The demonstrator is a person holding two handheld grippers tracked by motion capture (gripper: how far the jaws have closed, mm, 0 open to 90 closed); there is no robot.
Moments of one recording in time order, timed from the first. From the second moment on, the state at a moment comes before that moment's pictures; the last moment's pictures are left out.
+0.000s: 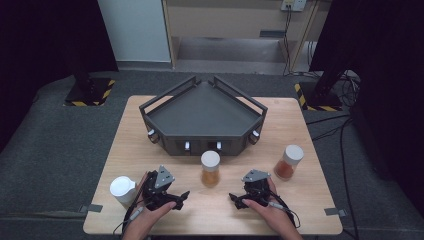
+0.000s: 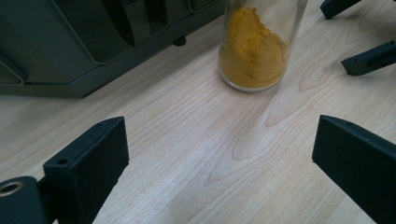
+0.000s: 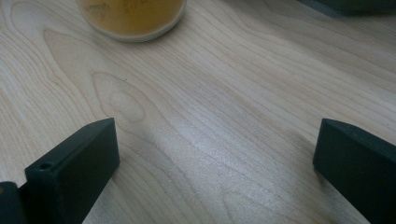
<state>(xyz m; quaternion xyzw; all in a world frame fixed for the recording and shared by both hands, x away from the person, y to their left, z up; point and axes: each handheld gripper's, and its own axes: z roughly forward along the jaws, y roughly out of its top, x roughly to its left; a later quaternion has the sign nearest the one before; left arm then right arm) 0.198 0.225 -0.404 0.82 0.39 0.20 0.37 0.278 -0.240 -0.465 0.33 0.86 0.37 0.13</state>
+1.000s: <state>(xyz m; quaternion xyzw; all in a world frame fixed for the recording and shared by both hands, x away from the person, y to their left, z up) 0.183 0.236 -0.377 0.82 0.38 0.22 0.38 0.278 -0.240 -0.465 0.33 0.86 0.37 0.14</state>
